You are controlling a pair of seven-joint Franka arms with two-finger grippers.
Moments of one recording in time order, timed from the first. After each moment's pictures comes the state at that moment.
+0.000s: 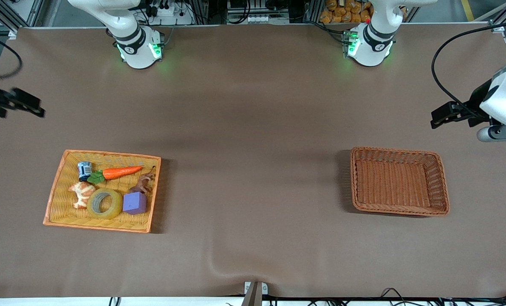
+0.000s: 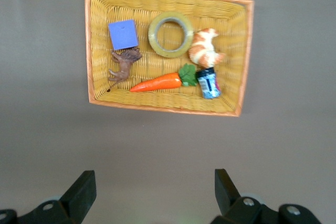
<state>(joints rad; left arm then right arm) -0.10 0.08 0.03 -1.53 0.00 1.57 -0.12 0.04 0.10 -0.06 -1.51 0.00 1.51 -0.05</state>
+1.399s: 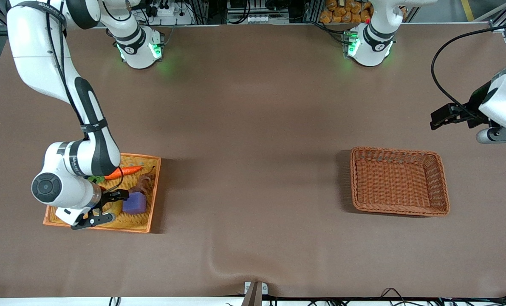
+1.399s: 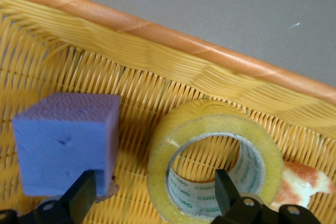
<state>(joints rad) -0.09 0.08 0.02 -1.53 0.00 1.57 -0.12 0.09 0.72 -0.07 -1.51 -0.02 2.15 -0.22</state>
